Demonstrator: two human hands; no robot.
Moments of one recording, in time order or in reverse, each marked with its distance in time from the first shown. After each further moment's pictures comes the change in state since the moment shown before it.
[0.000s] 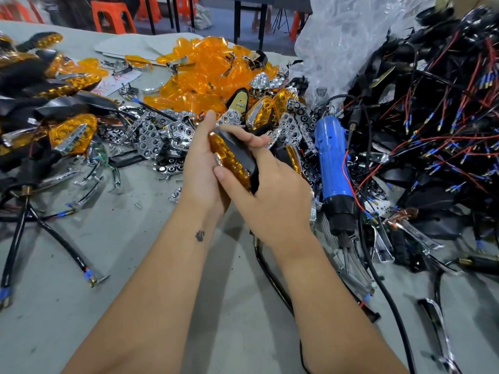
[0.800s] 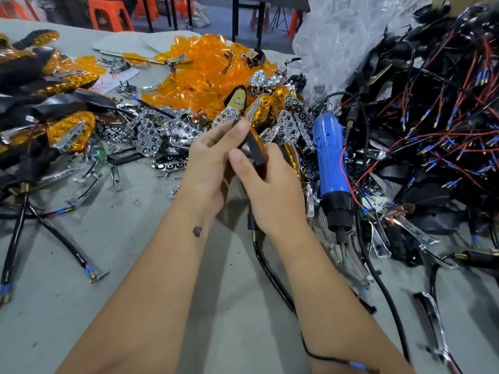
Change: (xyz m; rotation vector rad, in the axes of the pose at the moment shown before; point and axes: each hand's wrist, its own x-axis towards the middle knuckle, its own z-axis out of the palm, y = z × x) left_hand 0.002 -0.002 -0.005 0.227 0.084 0.021; right_hand 0.001 0.009 0.004 0.386 -0.128 0.317
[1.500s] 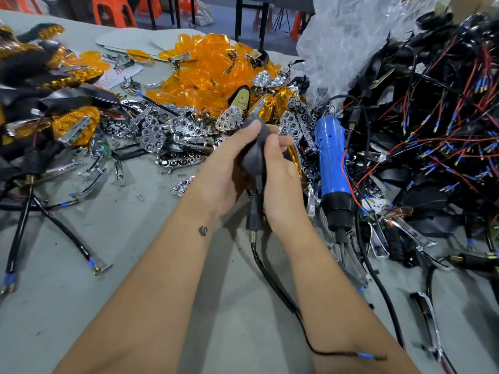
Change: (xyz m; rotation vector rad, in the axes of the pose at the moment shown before) left_hand -0.006 -0.001 0.005 0.003 -0.277 -0.106; right_hand 0.007 0.007 0.003 0.481 -0.118 0.135
